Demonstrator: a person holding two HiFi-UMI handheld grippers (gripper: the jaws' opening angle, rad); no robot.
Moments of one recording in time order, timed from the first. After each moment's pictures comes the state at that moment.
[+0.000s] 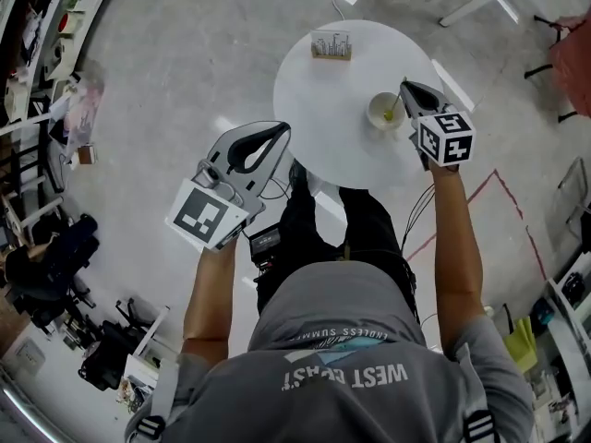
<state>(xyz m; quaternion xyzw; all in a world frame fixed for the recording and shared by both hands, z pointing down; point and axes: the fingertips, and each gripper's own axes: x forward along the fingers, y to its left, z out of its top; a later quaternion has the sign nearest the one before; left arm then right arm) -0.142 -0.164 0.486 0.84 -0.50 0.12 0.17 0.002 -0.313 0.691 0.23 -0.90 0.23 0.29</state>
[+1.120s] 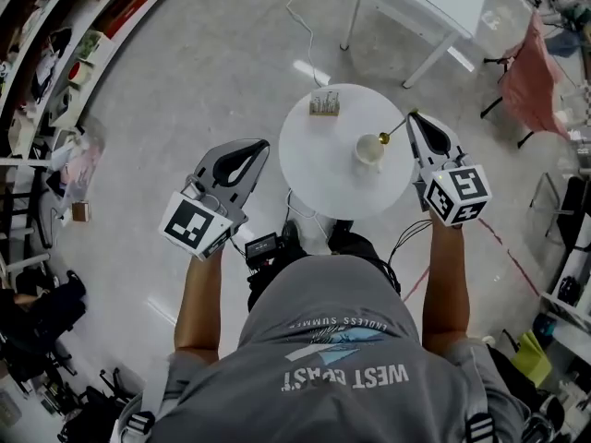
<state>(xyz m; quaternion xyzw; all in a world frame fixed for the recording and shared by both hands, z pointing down) -0.198 -0.126 0.364 0.86 -0.49 0.09 0.04 0.005 -0.267 0.411 0.32 -0.93 0.08 0.14</state>
